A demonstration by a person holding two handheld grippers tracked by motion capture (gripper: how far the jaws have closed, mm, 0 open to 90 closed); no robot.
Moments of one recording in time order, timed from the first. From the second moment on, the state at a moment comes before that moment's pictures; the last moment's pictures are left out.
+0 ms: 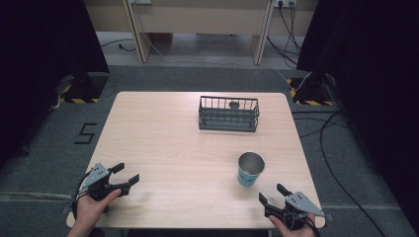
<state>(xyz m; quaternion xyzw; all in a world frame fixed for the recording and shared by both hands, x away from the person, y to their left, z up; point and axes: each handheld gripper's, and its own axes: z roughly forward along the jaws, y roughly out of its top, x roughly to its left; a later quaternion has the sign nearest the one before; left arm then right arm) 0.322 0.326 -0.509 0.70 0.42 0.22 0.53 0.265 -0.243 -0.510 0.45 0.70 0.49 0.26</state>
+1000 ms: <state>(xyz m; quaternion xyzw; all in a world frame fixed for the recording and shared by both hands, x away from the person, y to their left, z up) 0.322 0.325 -0.509 0.71 0.42 0.22 0.53 0.291 -0.212 -0.503 0.43 0.71 0.50 0.27</state>
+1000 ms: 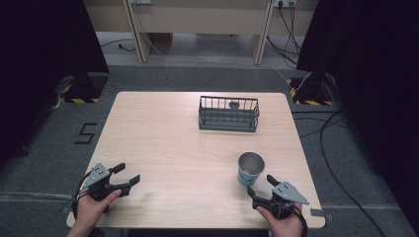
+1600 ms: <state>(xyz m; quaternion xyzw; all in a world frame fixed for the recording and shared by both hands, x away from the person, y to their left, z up) 0.322 0.325 -0.508 0.71 0.42 0.22 0.53 0.316 -0.198 -0.500 0.43 0.71 0.50 0.26</state>
